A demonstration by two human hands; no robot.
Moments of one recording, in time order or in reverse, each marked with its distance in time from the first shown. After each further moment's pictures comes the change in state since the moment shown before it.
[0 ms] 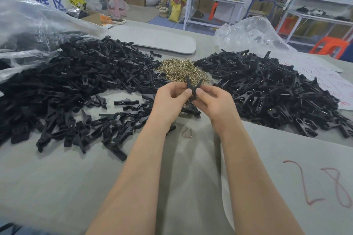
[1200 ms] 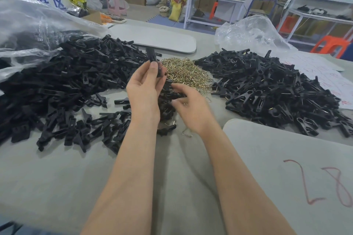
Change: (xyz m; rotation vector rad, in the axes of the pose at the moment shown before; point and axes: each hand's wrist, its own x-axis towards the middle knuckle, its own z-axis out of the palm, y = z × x) left_hand 0.004 0.017 -0.022 -0.744 0.326 0.074; right_hand -0.011 0.009 0.032 -0.737 -0.244 -0.259
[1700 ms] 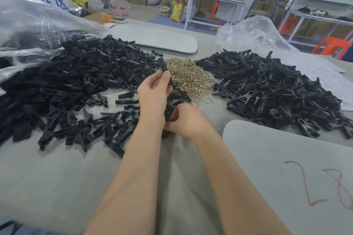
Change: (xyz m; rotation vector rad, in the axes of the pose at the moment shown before) left_hand 0.004 -0.018 -0.001 0.262 0.050 -0.042; right_hand -0.005 -0.005 0.014 -0.372 -0.219 0.227
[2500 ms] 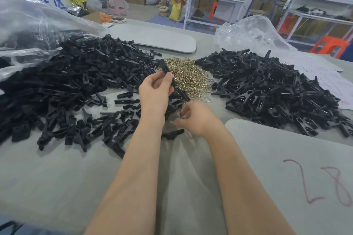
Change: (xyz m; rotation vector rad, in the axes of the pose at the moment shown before) left_hand -0.002 -0.001 0.001 0.087 -0.014 0.025; right_hand 0.002 0.021 -0.014 0.023 0.015 0.013
